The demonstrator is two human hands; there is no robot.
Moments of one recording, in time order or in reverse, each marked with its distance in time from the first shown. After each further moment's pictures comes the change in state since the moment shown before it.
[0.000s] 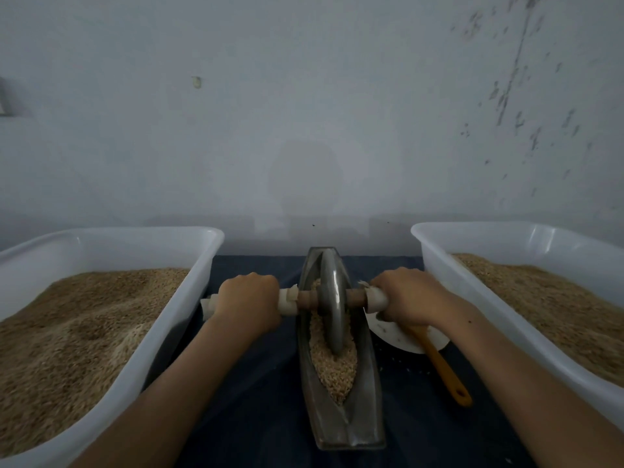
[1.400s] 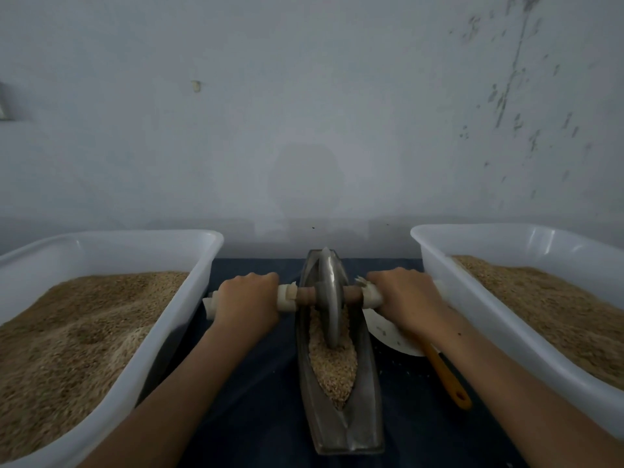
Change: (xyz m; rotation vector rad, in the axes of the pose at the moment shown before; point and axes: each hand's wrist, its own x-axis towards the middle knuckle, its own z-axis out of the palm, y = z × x) left_hand 0.004 0.000 0.008 -0.033 0.146 -0.010; right_hand 0.007 0.000 0.017 -0.026 0.270 0.034
